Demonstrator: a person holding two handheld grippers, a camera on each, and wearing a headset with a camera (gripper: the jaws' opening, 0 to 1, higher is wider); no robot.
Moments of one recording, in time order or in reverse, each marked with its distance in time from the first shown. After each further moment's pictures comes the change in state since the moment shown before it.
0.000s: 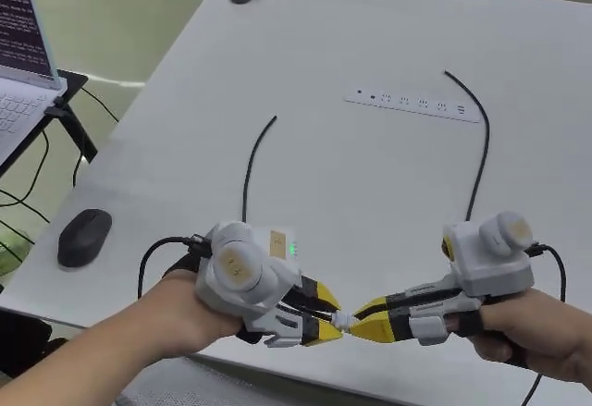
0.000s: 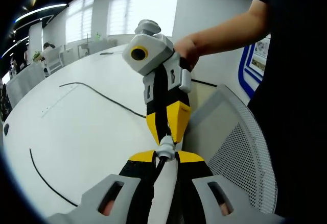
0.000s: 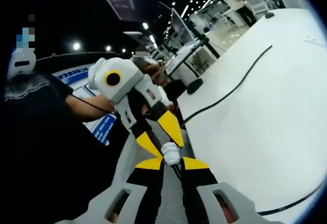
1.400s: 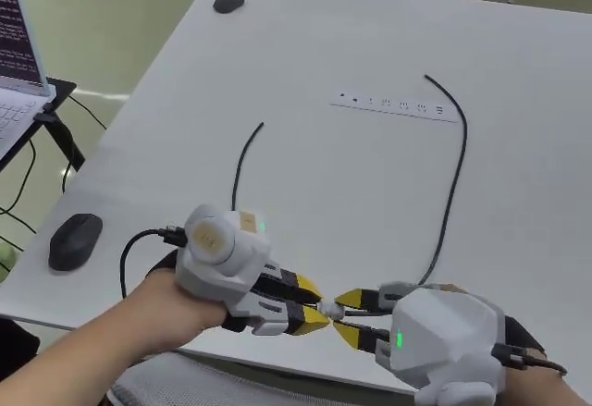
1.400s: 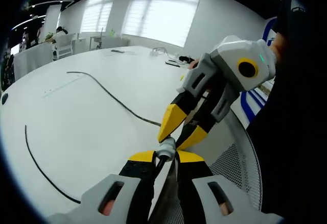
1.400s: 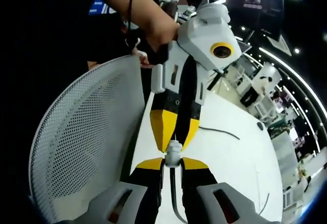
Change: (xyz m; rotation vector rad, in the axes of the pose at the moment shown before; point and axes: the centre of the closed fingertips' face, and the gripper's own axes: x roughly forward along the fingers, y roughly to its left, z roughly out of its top) left arm -0.009 -0.004 0.003 -0.178 -0.078 0.001; right arm 0.004 0.008 0.003 -0.995 0.263 -0.600
